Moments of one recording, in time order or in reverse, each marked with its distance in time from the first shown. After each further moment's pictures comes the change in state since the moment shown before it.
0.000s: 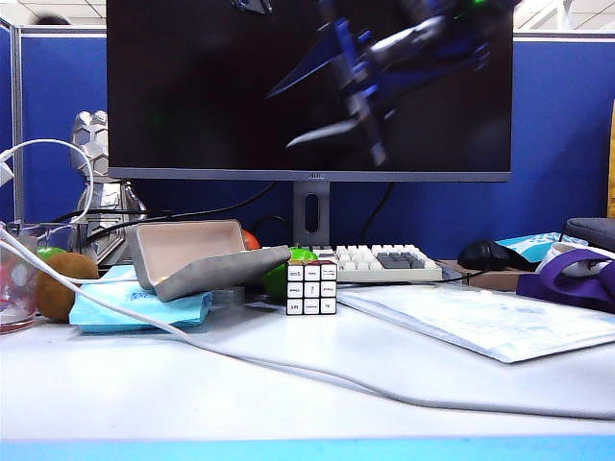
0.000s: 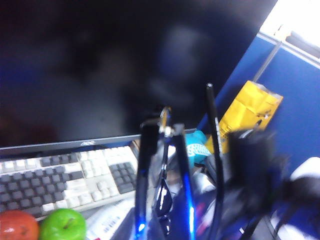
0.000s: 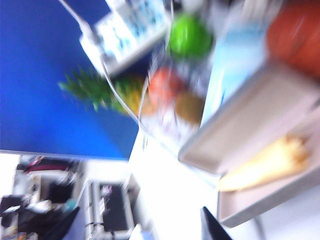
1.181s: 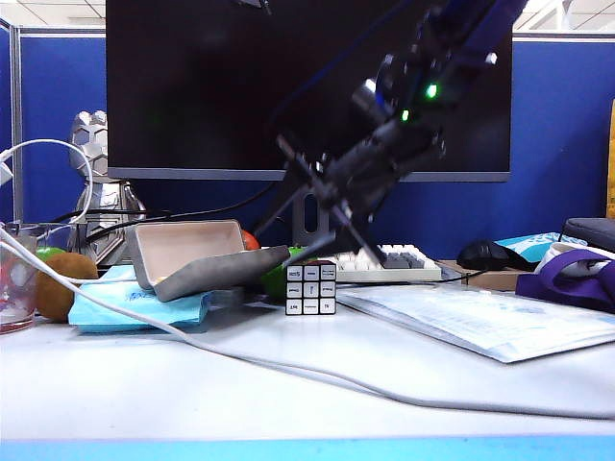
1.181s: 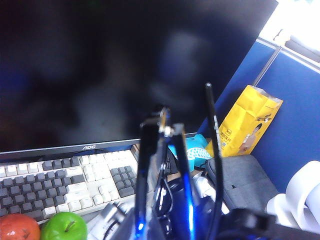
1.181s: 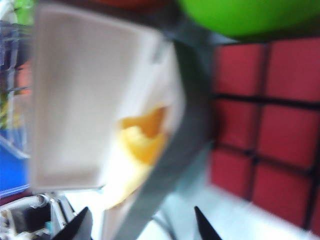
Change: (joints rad) left arm 0.000 -0.013 0.000 0.000 -0.008 0.003; right arm 0.068 0.212 0.000 -0.062 0.225 0.055
